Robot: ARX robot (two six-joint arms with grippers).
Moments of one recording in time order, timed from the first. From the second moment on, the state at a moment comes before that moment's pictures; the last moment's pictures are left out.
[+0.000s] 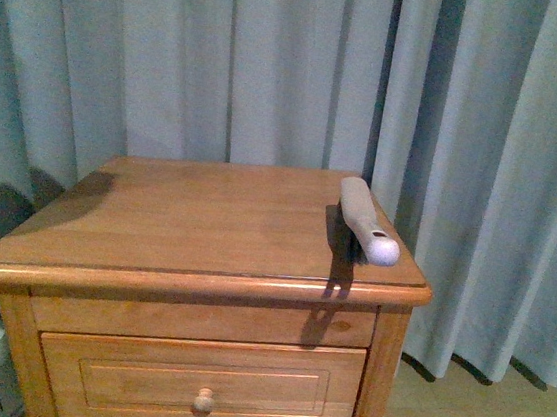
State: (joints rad) left arm 0.00 0.75 0.50 0.50 0.08 0.05; right arm 0.00 0.00 0.02 0.00 0.00 0.00
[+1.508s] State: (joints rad) left arm 0.04 0.73 0.49 0.48 0.09 0.01; right arm 0.43 1.90 1.70 -0.62 0.27 0.37
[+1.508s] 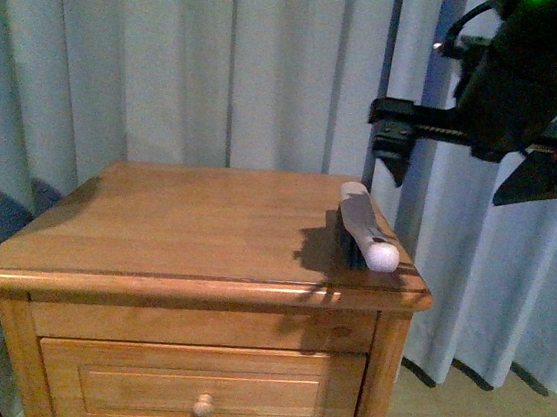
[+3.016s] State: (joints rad) left arm 0.04 0.73 0.49 0.48 0.09 0.01; right arm 0.55 2.06 1.71 -0.57 0.31 0.52
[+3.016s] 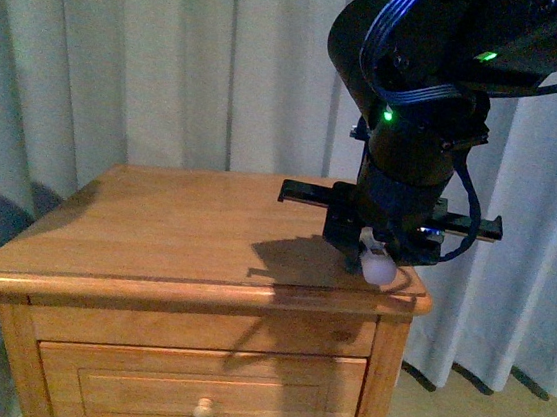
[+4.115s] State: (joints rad) left arm 0.04 0.73 0.49 0.48 0.09 0.01; right arm 0.61 1.14 0.90 0.25 0.63 -0.13
